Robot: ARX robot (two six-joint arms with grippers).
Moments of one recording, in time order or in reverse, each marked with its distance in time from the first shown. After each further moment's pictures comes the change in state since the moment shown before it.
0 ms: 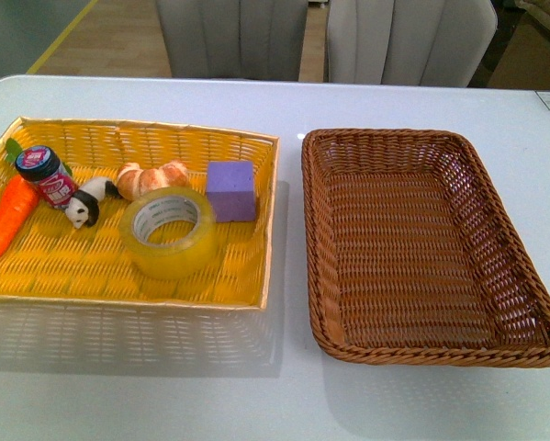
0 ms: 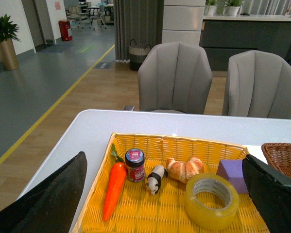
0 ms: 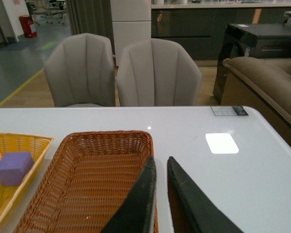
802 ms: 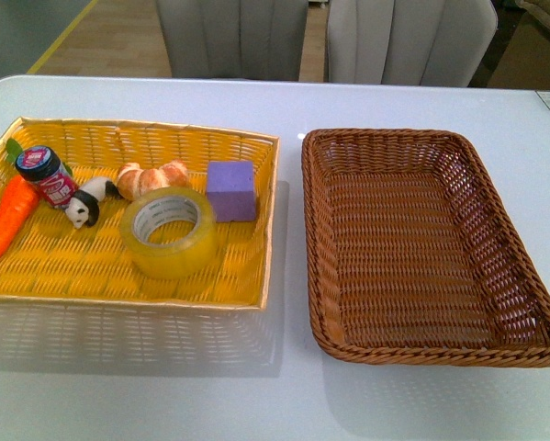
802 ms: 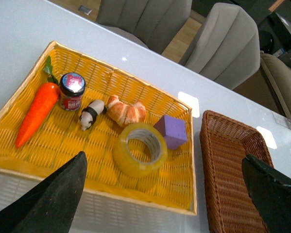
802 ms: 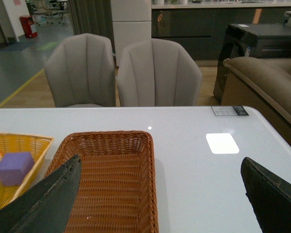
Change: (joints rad) left arm 0.013 0.857 0.270 0.219 0.184 -0.427; right arm 0.000 0.000 0.000 0.000 0.000 0.000
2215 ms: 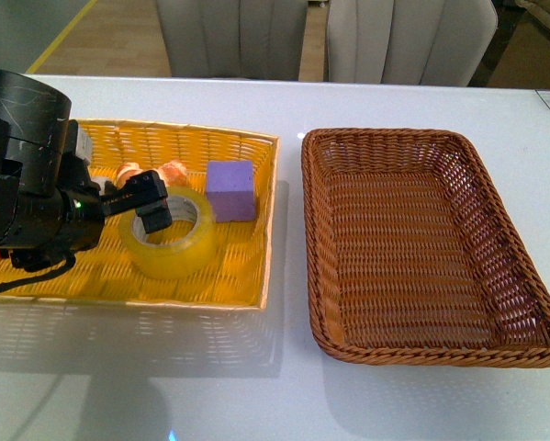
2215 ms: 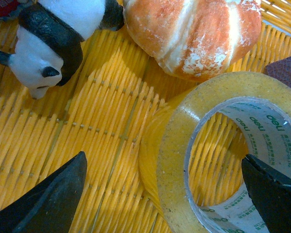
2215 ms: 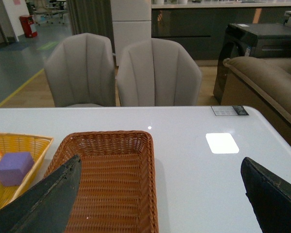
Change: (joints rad) left arm -0.183 1.399 0.669 0.232 -0.185 -0.024; right arm 0.000 0.000 0.000 0.000 0.000 0.000
